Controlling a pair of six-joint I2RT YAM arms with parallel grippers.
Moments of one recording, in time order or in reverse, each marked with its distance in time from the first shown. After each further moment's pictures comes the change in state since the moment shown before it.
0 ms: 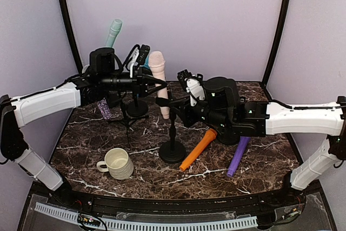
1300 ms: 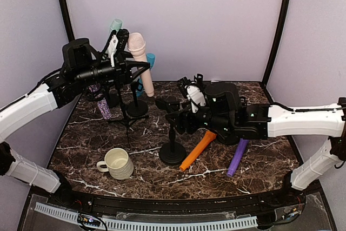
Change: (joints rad) left arm 0.000 -0.221 -0.004 -0.098 -0.315 0.154; right arm -0.004 -0.025 -0.039 -0.033 -0.047 -0.012
